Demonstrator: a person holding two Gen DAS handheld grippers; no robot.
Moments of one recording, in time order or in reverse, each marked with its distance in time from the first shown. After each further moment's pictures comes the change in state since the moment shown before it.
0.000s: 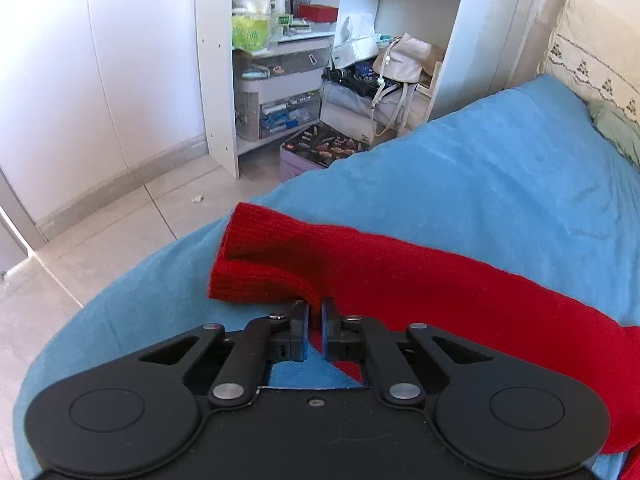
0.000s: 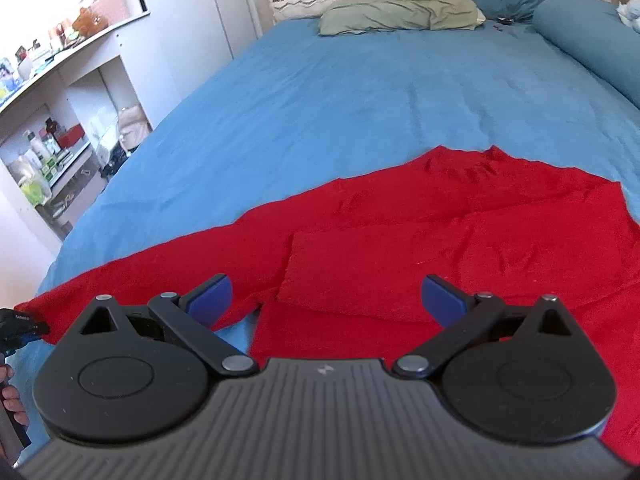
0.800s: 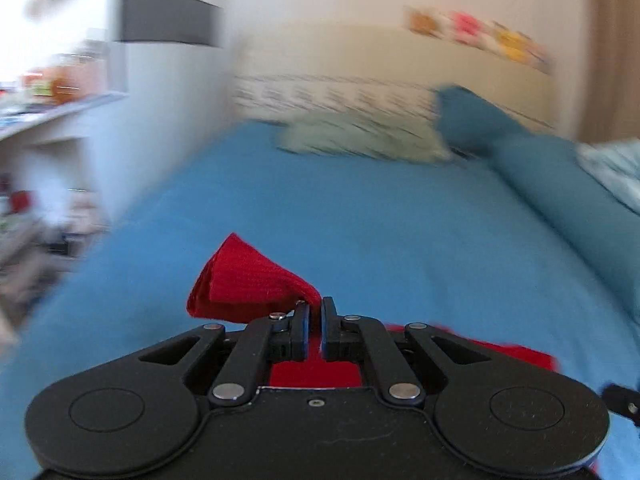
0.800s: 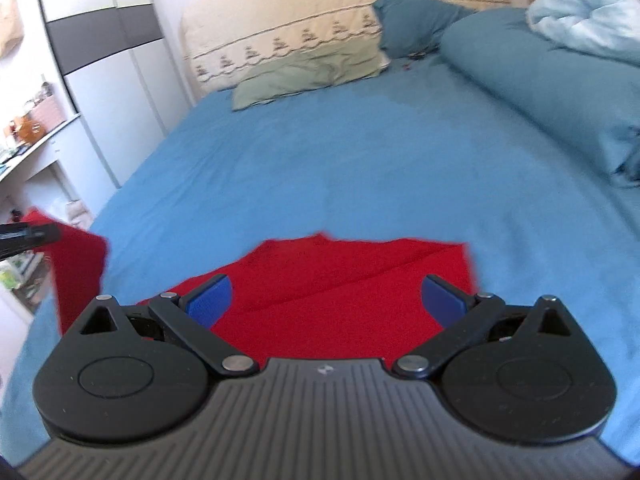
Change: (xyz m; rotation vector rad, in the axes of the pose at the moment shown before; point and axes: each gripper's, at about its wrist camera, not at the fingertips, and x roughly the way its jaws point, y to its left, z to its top) left arm -0.212 -0.364 -0.081 0.560 -0.227 -0.571; right arm -0.090 -0.237 0.063 0.138 -0.146 -0.087
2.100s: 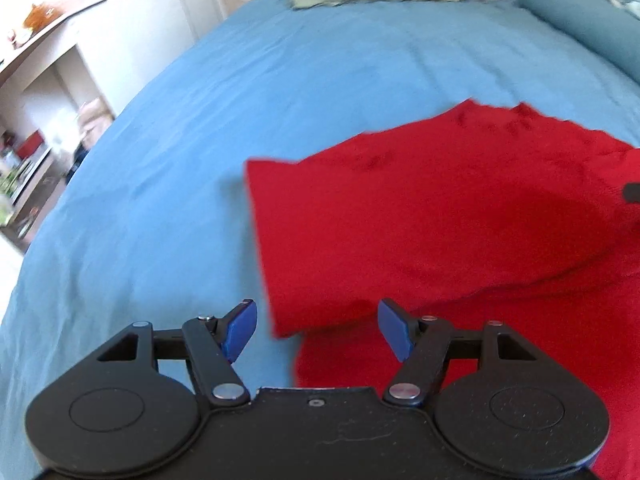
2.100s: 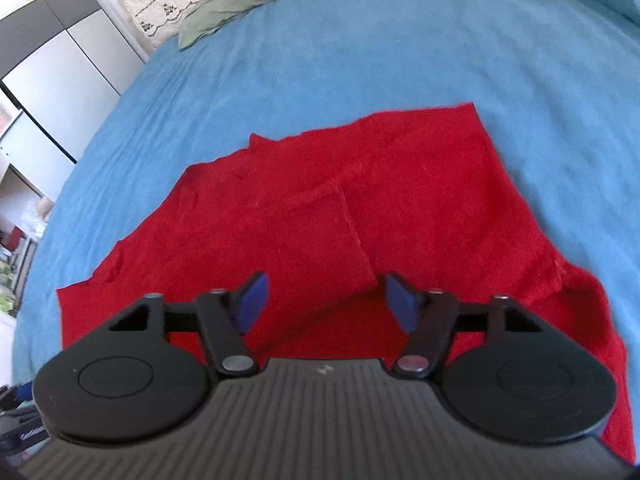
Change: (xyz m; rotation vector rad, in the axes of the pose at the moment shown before) left arm 0.052 0.054 -0.140 0.144 0.352 0.194; right arm 0.147 -0.047 -0.058 0.194 0.228 0.019
